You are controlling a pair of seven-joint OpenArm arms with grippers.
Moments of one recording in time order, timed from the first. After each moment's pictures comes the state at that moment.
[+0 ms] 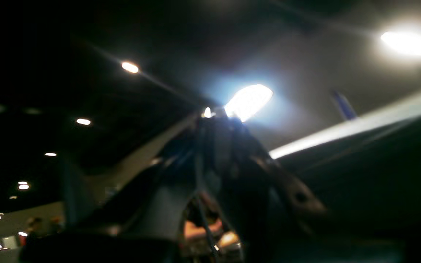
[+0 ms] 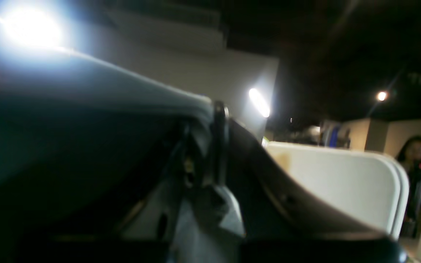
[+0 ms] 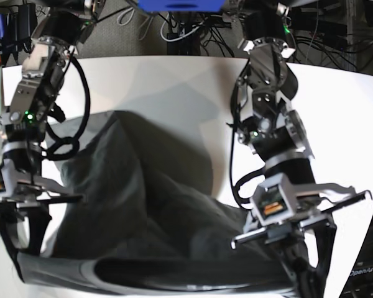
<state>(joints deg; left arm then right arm) -8.4 8.1 3.8 117.1 45.3 17.2 -11.5 5.1 2.7 17.6 117.0 -1.5 19.6 15.6</state>
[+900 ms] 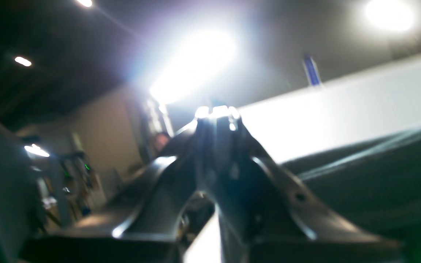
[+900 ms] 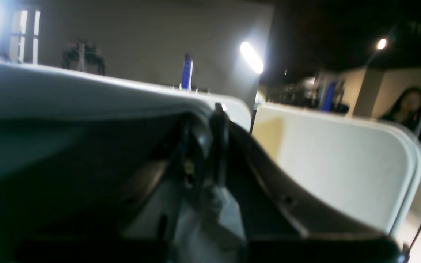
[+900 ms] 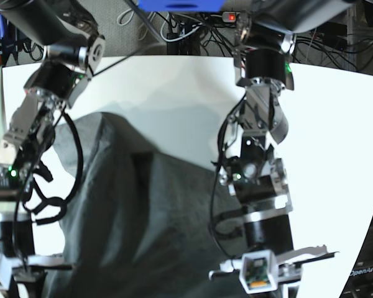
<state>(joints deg) -20.7 6.5 8.8 104.5 37.2 17.1 6.4 24.5 2.9 17.7 109.2 -0.4 19.7 -12.5</state>
